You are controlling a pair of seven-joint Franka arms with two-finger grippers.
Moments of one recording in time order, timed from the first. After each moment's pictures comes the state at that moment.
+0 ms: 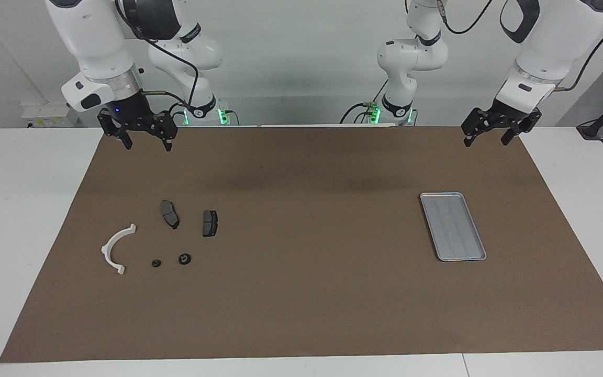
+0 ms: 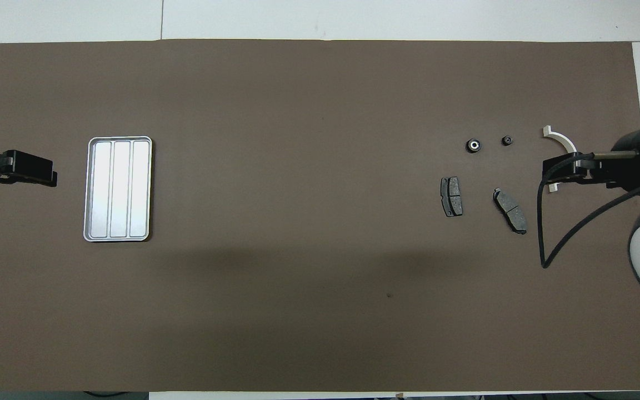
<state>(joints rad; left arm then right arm) -0.06 -0.03 0.00 -1.62 0.01 1.58 -0.02 0.02 -0.08 0.04 -1.76 -0.01 1.72 0.15</state>
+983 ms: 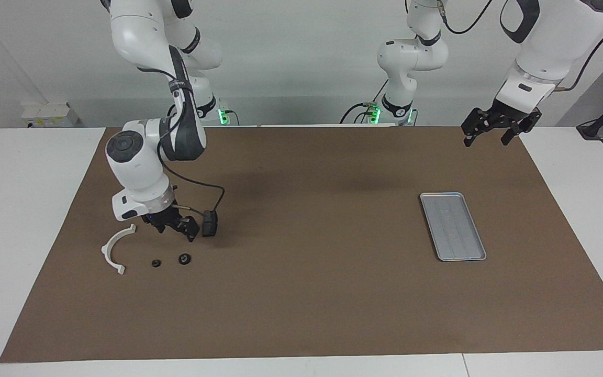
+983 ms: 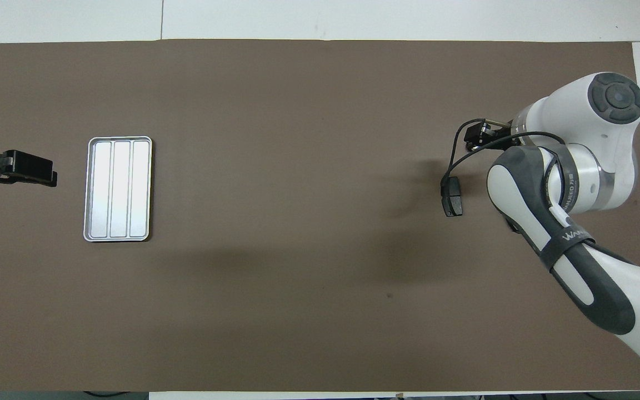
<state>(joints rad) -0.06 -0.03 0.00 -1.62 0.01 1.58 -0.02 0.03 0.34 0.04 -1.84 -0.02 2.24 0.46</state>
